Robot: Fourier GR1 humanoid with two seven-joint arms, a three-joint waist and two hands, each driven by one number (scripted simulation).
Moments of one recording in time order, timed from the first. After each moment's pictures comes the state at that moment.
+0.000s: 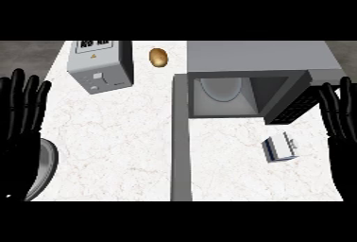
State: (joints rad) left arm -0.03 0.11 0.01 -2.10 0.01 0.01 -0.02; right arm 0.01 -0.11 0.00 -2.10 0.01 0.00 0.00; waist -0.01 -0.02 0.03
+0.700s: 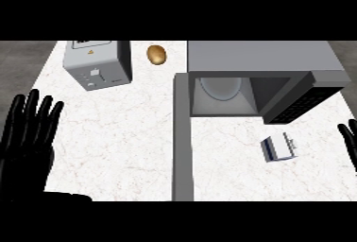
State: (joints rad) left arm 0.10 0.04 0.05 -2.06 0.25 -0.05 0.04; right arm 0.27 -0.16 -0.14 -2.14 -0.18 0.17 -0.05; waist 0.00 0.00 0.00
